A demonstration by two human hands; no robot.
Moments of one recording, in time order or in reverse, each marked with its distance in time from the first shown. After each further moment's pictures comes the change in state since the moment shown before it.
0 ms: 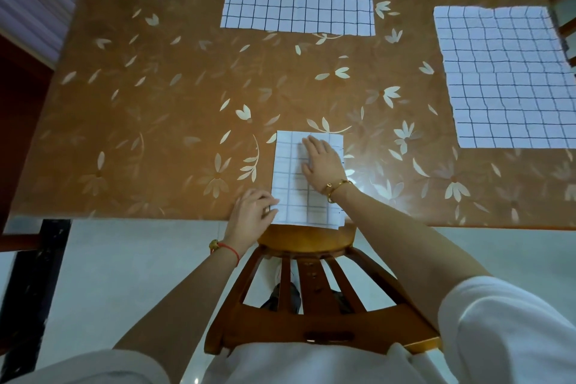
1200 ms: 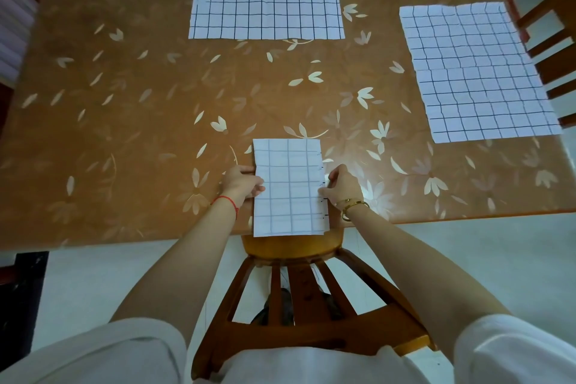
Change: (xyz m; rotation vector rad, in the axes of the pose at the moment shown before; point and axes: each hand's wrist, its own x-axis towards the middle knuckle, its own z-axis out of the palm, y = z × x) left_hand 0.113 0.034 -0.022 -0.775 -0.073 -0.840; right_hand -0.042 0.070 0.003 0.491 0.066 0.513
